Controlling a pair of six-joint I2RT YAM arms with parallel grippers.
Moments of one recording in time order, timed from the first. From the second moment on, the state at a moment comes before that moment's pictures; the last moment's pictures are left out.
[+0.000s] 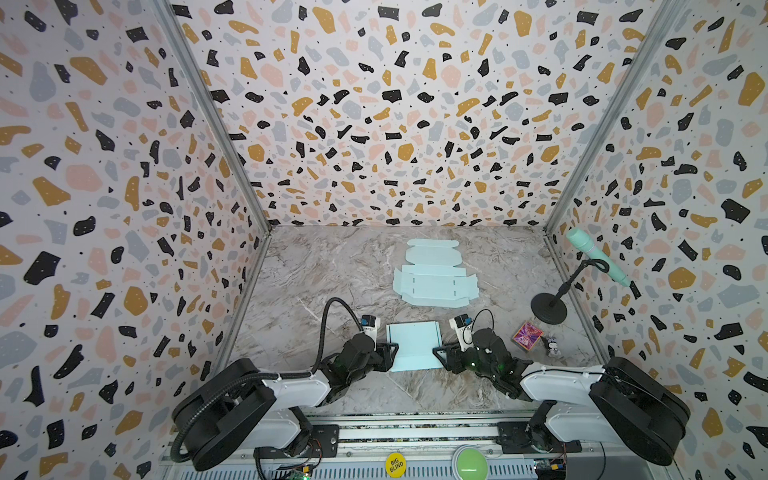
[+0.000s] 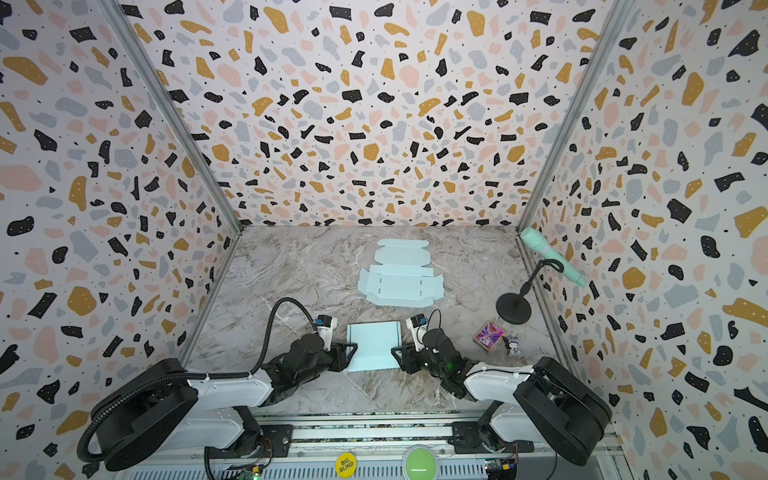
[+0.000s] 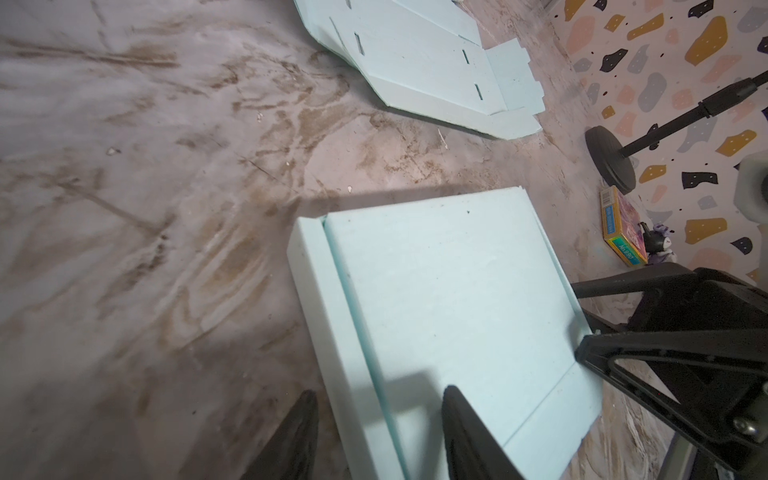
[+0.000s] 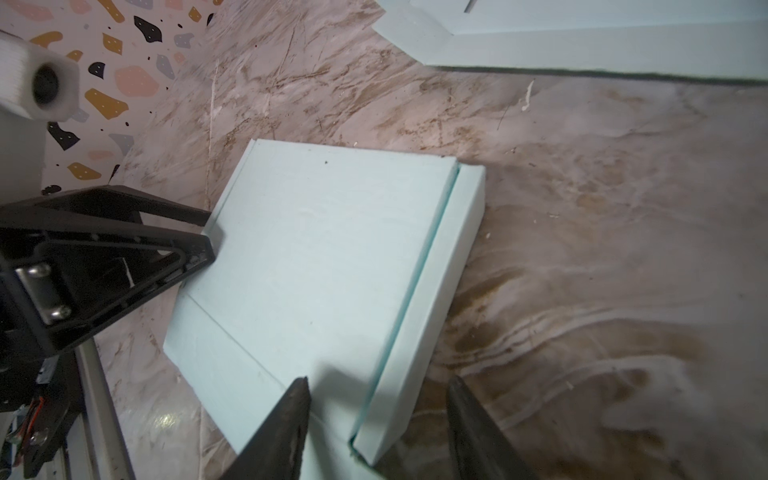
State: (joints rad) left arm -0.81 1.30 0.24 0.49 -0.03 -0.68; right arm 0.76 1.28 0.23 0.47 -0.16 0.49
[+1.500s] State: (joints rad) left arm -0.86 1.25 0.23 0.44 -0.08 -0.68; right arm 0.76 1.35 0.30 0.46 -0.22 0.47
